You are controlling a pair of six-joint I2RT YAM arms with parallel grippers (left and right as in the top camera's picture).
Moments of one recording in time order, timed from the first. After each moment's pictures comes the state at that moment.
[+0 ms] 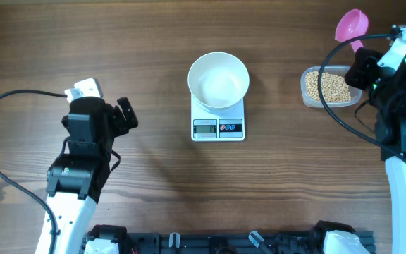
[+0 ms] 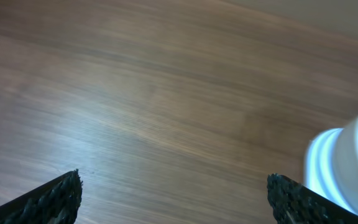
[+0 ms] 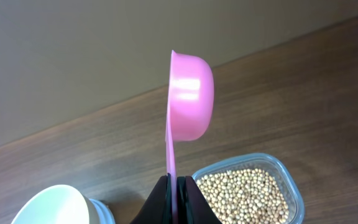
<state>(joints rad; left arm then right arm) -0.11 0.97 0.79 -0.50 -0.25 -0.31 -0.17 1.17 1.16 -0.48 -0.13 0.26</state>
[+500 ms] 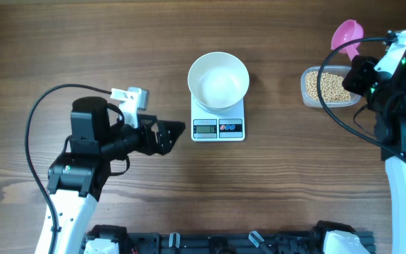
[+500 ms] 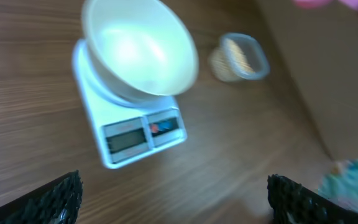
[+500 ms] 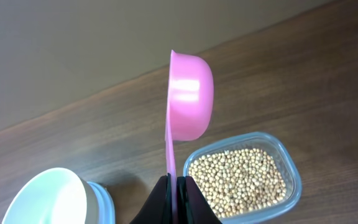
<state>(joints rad) -0.11 0.98 0.79 -0.54 0.70 -0.21 -0.17 1.17 1.16 -0.56 -0.13 0.26</state>
